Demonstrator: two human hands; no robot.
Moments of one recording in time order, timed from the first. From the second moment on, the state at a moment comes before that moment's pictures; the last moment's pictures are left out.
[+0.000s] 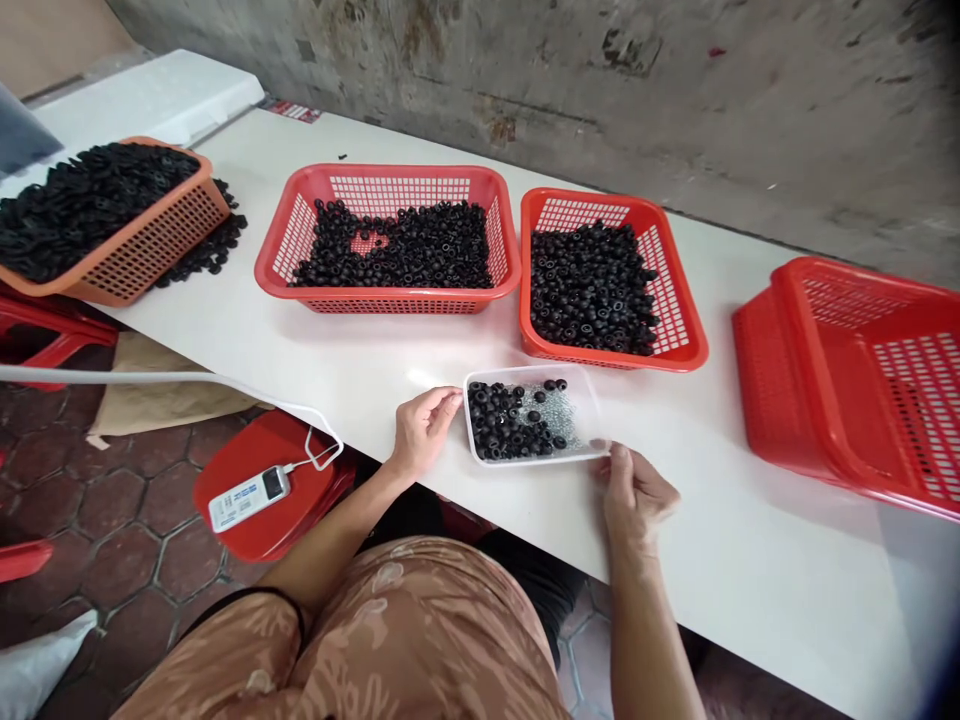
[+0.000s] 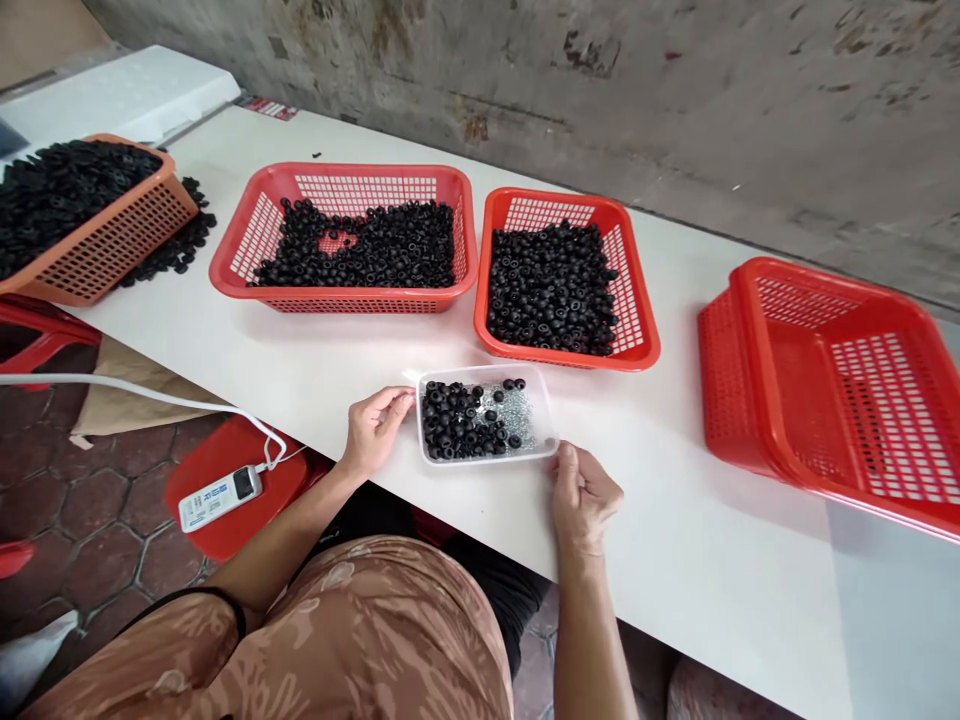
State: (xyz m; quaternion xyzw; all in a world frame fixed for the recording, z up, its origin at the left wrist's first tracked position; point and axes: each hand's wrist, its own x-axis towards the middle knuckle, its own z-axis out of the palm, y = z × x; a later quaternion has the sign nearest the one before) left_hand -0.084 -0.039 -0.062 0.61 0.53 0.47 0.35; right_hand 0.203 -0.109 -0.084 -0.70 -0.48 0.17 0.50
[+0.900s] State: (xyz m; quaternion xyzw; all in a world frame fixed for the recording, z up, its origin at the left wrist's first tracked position) left_hand -0.102 -0.059 -0.055 0.63 0.50 0.42 0.42; right_hand 0.199 -0.103 -0.075 -0.72 -0.36 0.25 0.54
